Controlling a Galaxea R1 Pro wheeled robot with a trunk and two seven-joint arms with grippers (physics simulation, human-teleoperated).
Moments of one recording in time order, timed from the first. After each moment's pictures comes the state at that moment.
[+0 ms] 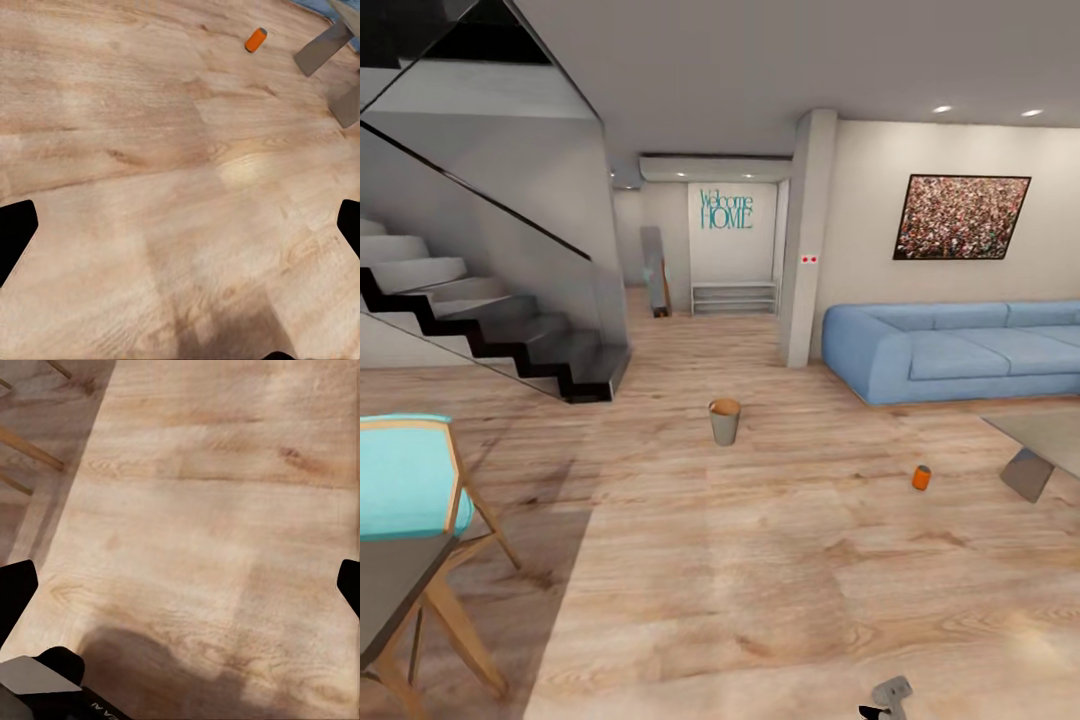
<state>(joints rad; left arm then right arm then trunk) -0.02 0.19 0.16 -0.66 0.23 -0.15 -0.91 -0.25 -0.17 -0.08 -0.49 0.00 0.03 0.78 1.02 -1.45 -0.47</state>
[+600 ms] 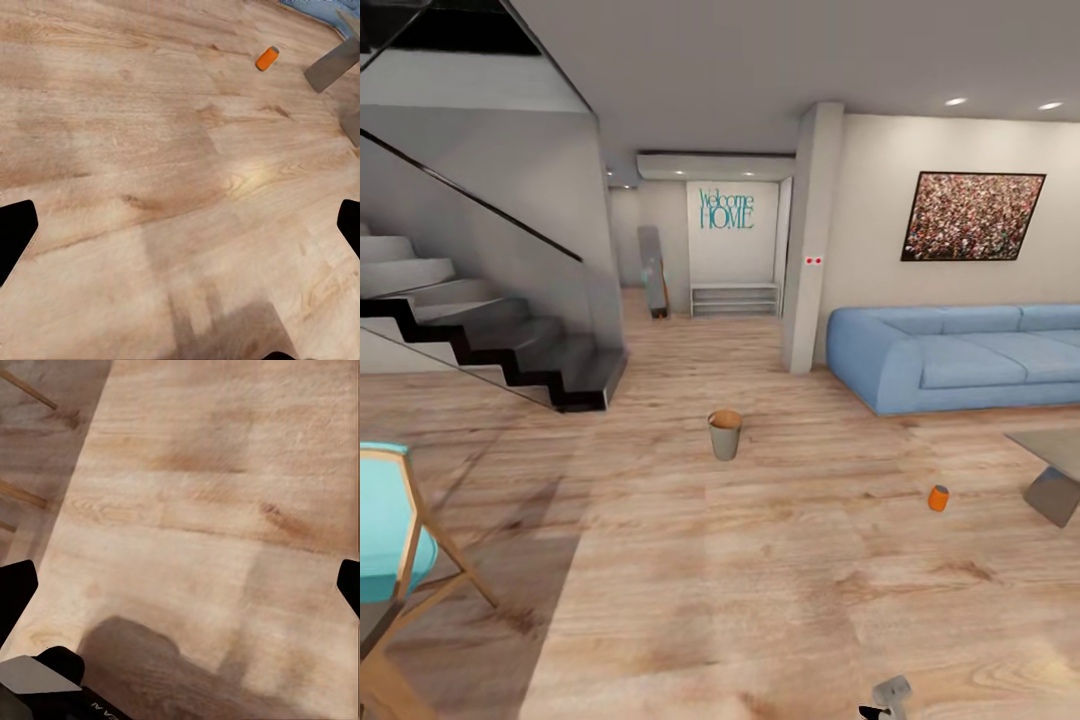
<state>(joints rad) -0.02 0.19 0.16 -0.66 0.23 -0.15 -0.91 -0.25 -0.17 -0.08 -0.49 0.00 0.03 0.78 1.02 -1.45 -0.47</state>
